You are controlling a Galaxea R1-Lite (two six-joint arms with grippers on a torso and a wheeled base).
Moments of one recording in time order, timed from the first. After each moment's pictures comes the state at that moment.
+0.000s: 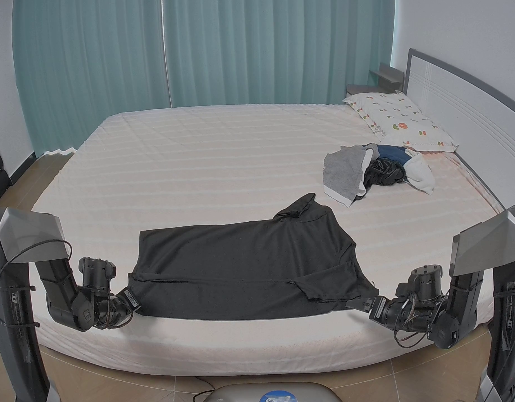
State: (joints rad) left arm 0.00 2.31 -0.52 -0.91 -0.01 -0.71; right arm 0.25 2.37 -0.35 -1.36 0.26 0.71
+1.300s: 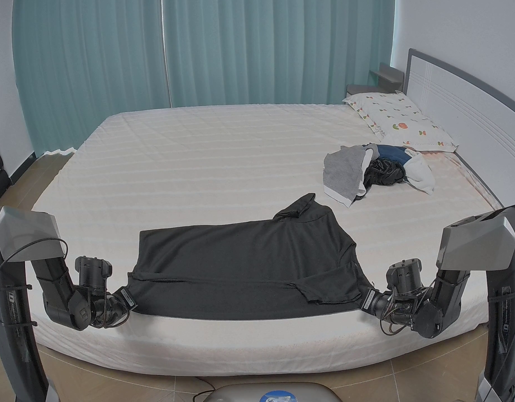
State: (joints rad) left arm 0.02 2.29 -0.51 -0.91 0.00 -0.70; right arm 0.31 2.39 -0.55 -1.10 -0.03 0.72
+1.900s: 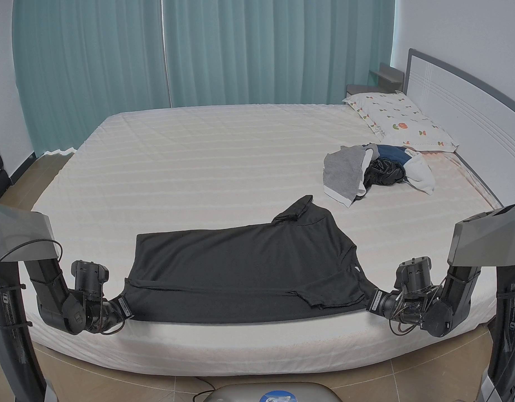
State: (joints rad) left arm 0.02 2.24 -0.44 -0.88 0.05 -0.56; right arm 0.27 2.33 -0.49 -1.09 -0.01 0.63
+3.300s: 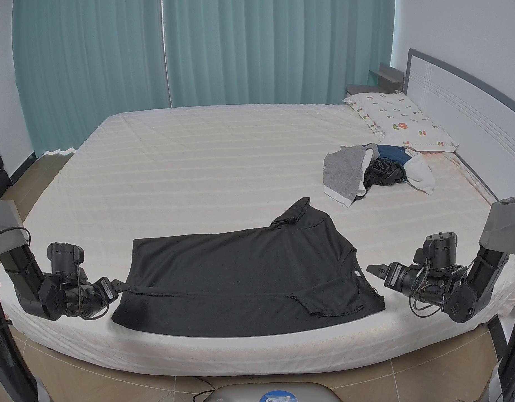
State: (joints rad) left arm 0.12 2.07 -0.46 -0.76 -0.11 -0.55; right arm 0.21 2.14 -0.47 -1.09 0.04 0.58
